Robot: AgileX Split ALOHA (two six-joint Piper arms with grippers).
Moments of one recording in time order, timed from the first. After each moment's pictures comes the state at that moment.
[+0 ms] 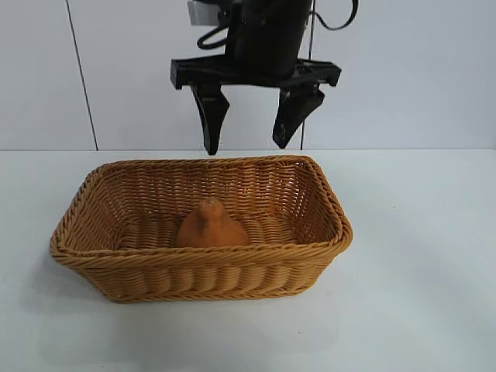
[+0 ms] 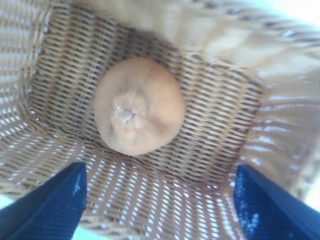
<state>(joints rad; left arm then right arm) -0.04 0.00 -0.51 0.03 1.06 -0.09 0.60 2.07 -1.93 -0.06 1.21 0.16</state>
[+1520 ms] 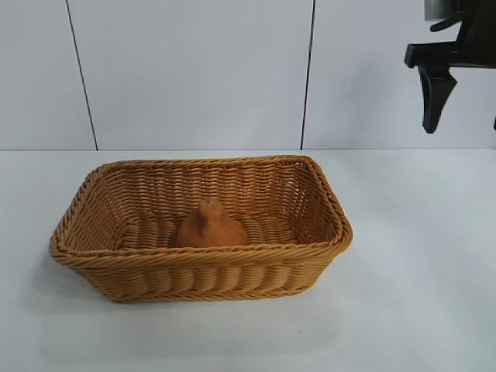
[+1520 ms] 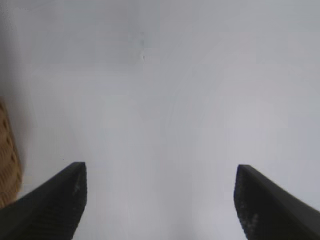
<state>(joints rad) -0.04 0.00 -0.51 0.03 1.06 -0.09 0.11 1.59 -1.15 -0.03 1.22 0.06</state>
